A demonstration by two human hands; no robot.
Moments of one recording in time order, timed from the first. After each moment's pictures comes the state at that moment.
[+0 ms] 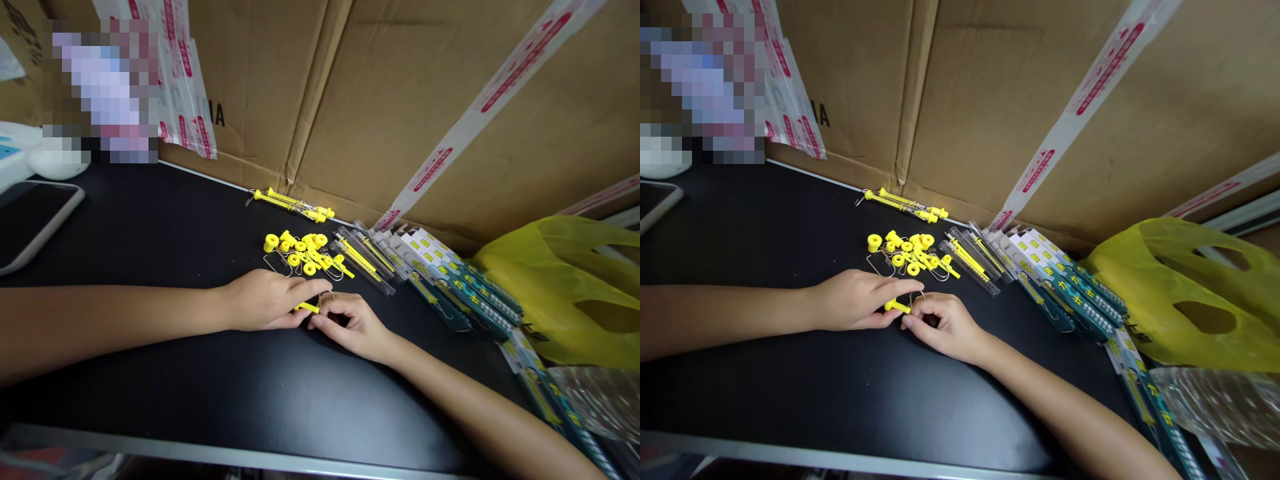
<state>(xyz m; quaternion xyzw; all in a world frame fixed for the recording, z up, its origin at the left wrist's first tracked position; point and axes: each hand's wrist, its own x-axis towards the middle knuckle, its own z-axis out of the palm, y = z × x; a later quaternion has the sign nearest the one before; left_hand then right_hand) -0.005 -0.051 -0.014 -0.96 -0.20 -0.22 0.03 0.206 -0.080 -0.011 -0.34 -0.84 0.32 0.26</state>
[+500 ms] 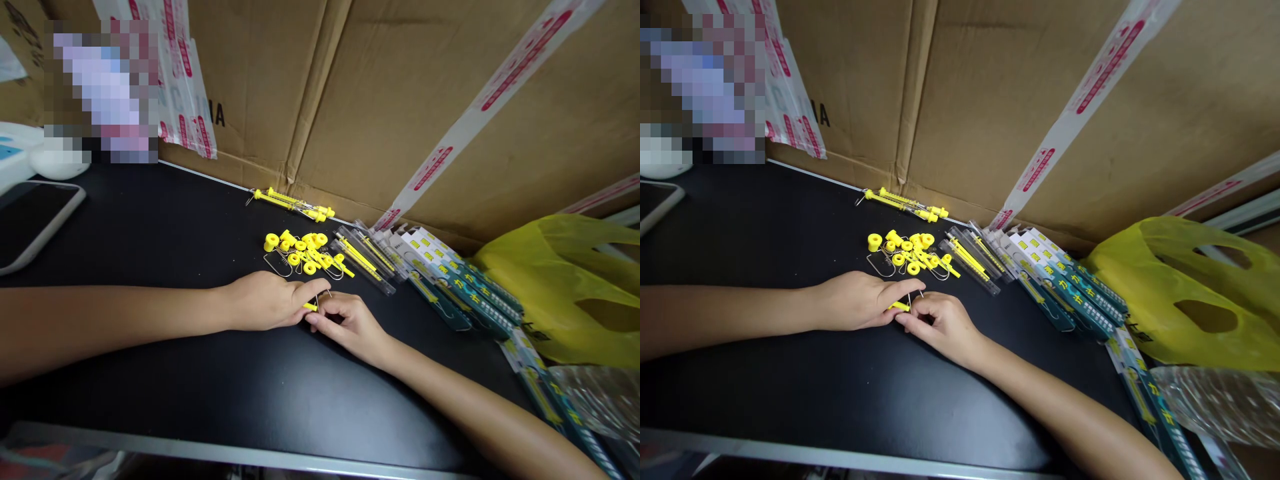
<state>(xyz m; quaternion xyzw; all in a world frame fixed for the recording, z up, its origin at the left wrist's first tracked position) 0.002 -0.054 -0.009 -0.96 -0.23 -0.14 0.04 0.201 -0.084 -0.011 -0.38 -0.84 0.29 0.24</state>
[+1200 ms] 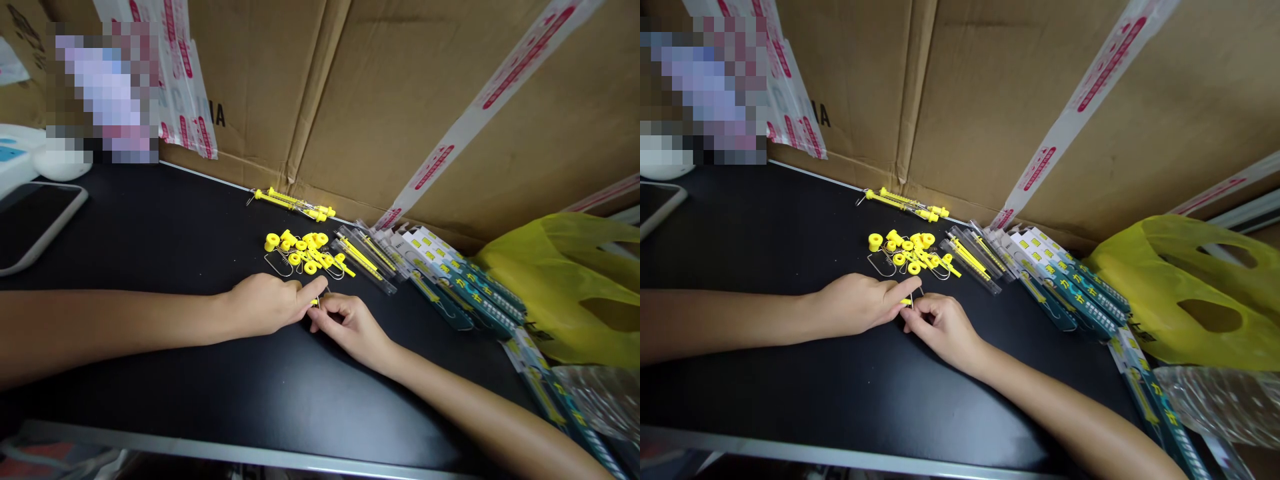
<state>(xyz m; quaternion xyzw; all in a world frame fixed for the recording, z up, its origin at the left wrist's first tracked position) 0.005 -0.064 -0.013 -0.94 -0.28 -0.11 0.15 0.198 -0.090 -0.012 -0.43 -0.81 0.33 0.24</state>
